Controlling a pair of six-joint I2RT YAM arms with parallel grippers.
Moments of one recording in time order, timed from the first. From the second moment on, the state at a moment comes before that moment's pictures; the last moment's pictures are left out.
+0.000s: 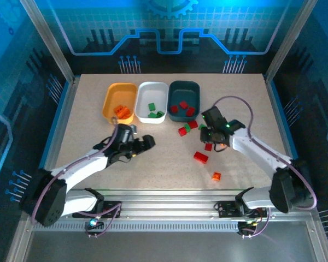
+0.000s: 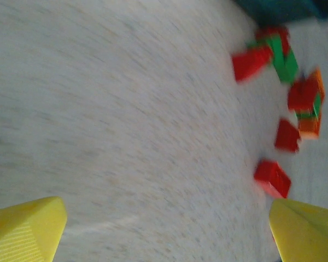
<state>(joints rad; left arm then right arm) -0.41 1.20 0.56 -0.17 0.26 -0.89 0.49 1.40 1.03 -0.74 0.16 0.52</state>
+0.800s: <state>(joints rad) -0.41 0.96 0.47 -0.39 0.32 -0.90 0.41 2.10 1.78 -0.75 0.10 0.42</state>
